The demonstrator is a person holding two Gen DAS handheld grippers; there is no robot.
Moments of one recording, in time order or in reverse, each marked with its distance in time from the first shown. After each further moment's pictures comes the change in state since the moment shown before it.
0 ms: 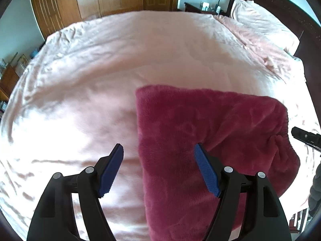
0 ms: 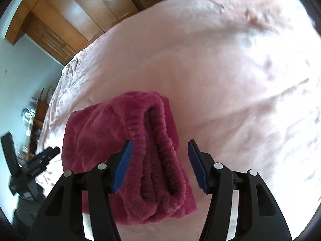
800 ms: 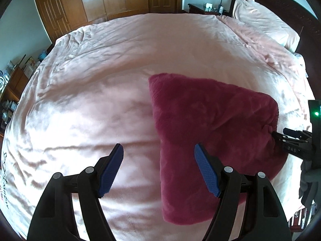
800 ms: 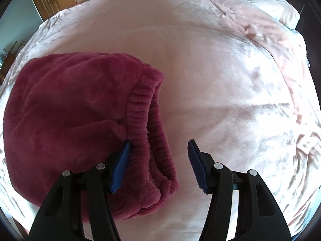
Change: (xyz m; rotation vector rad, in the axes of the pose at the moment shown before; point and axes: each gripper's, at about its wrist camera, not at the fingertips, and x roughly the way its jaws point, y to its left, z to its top) left arm -0.037 0.001 -0.034 0.007 0.005 0.060; right arm 0.073 0.009 -0.026 -0.239 0.120 -0.333
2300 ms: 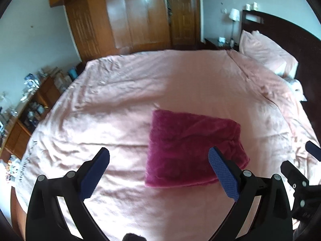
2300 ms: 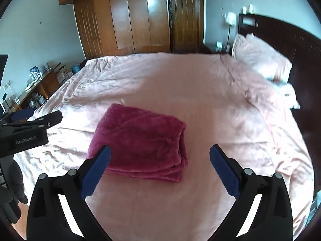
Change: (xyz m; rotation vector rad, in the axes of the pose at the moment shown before) left arm -0.187 -0.082 -0.034 -0.098 -0.239 0.192; right arm -0.267 0.017 -0.091 -0.127 -0.452 0.179
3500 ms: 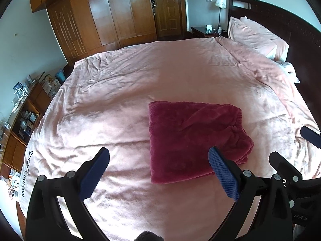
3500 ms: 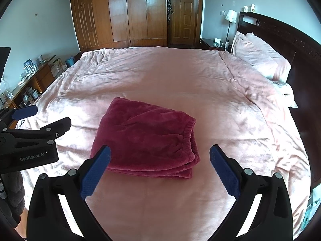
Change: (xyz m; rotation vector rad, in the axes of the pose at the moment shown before) left arm 0.025 0.012 -0.003 0.109 0.066 -0.091; right arm 0.026 0.042 0.004 -0.012 0.066 -0.043
